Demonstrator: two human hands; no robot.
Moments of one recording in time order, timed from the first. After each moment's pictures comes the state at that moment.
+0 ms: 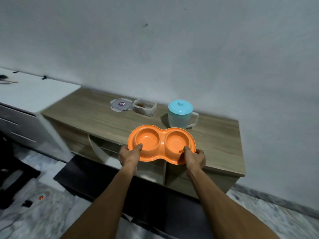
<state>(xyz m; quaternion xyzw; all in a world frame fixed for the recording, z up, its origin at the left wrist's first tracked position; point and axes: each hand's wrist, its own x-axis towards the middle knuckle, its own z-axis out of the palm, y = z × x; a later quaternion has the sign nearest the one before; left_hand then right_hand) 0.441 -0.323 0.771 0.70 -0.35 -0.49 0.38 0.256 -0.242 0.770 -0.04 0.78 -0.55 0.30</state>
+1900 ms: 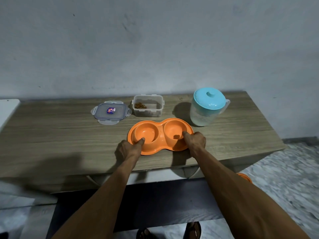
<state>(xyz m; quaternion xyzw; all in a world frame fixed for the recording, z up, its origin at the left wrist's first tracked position) 0.506 -0.608 0.706 0.65 -0.64 -0.40 0.11 0.327 -0.474 0.719 0.06 0.89 -0.39 0.22</state>
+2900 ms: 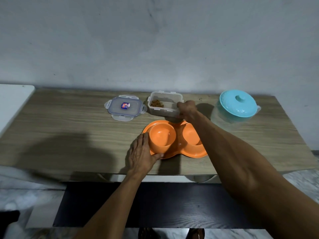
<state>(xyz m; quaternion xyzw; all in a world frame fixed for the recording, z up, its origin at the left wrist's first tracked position) 0.528 -0.610 0.692 0.45 -0.86 -0.23 0.03 0.283 -0.628 0.744 -0.09 0.84 -0.44 0.31</state>
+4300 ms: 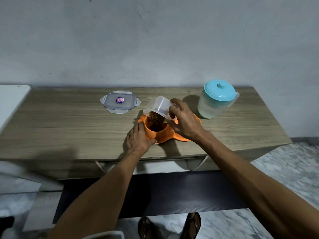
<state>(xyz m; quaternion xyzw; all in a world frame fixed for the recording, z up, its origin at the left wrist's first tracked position) 0.527 -0.608 0.706 0.46 -0.84 -0.27 0.04 0.372 -0.493 0.787 -0.60 0.77 -0.21 -0.01</state>
